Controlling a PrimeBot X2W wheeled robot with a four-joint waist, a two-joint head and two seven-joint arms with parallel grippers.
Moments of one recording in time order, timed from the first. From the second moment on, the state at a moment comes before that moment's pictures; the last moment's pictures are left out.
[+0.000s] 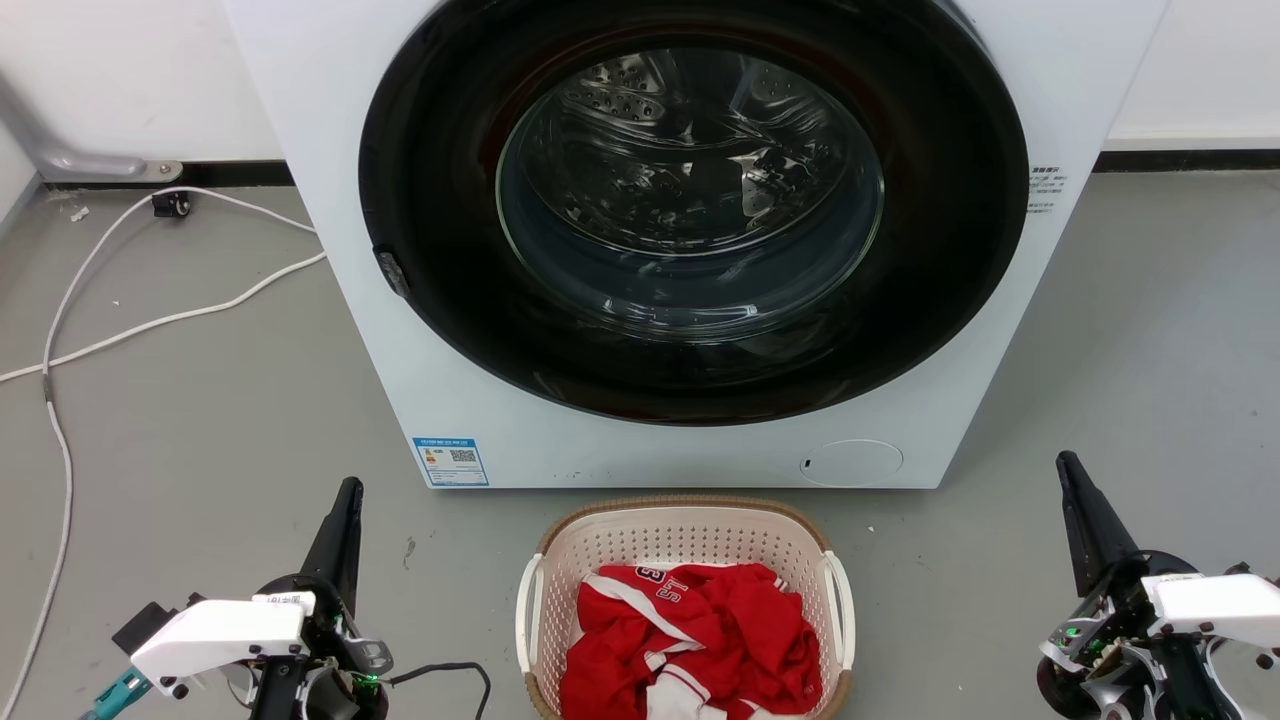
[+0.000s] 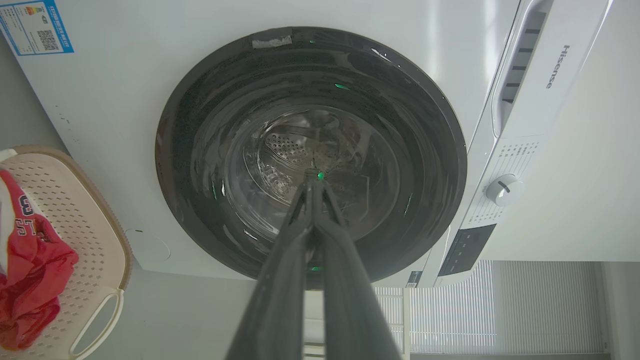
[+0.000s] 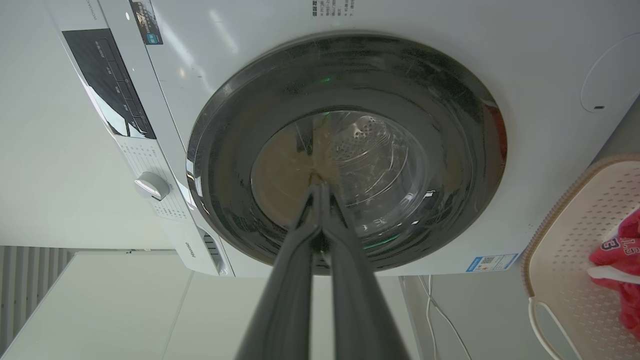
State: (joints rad) left arm -0.10 0.06 0.11 0.25 -1.62 -0.13 0.11; right arm -0.10 -0.05 -0.11 0.25 1.61 0.13 0.11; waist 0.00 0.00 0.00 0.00
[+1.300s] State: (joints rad) left arm -0.07 0.05 0.02 0.22 -1.28 -0.13 0.00; right arm -0.05 -0.05 -0.08 0.23 1.29 0.13 0.01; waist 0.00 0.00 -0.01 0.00
